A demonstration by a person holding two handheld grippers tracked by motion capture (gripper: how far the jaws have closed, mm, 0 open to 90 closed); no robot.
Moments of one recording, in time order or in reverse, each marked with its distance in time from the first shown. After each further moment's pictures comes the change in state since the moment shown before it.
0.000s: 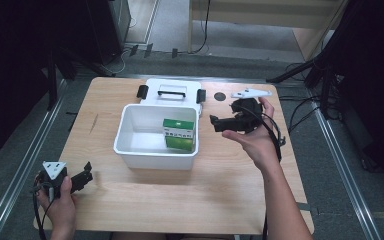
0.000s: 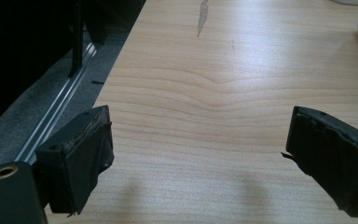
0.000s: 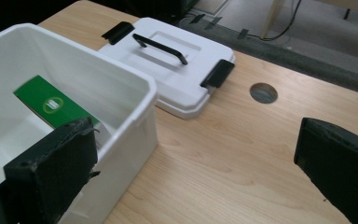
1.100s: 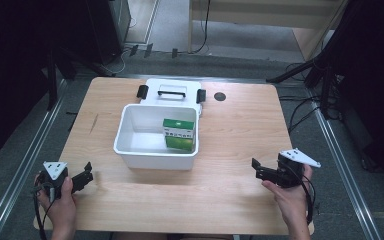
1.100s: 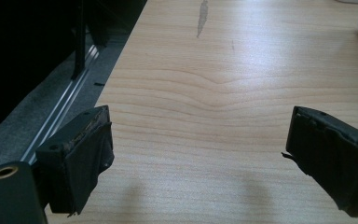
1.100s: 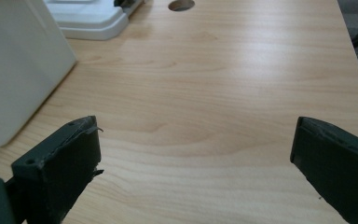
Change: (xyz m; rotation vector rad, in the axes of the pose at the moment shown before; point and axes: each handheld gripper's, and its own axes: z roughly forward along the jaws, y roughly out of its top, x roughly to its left) left arm -0.002 0.000 -0.001 -0.004 0.011 0.013; right arm -0.063 -0.175 -0.044 -0.066 -0.146 0.232
